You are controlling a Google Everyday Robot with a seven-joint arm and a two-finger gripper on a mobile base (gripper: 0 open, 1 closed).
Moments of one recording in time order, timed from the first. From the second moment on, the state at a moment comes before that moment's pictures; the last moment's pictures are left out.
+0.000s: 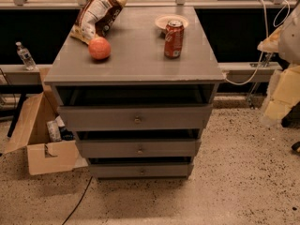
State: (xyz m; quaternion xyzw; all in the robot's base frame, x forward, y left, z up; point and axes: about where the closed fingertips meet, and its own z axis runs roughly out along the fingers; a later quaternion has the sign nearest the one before) arm 0.438 -0.217 0.977 -0.60 0.78 -0.03 0.16
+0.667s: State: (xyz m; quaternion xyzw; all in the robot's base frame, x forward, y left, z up) arm 0.442 -0.205 0.956 -0.61 0.77 -0.01 0.18
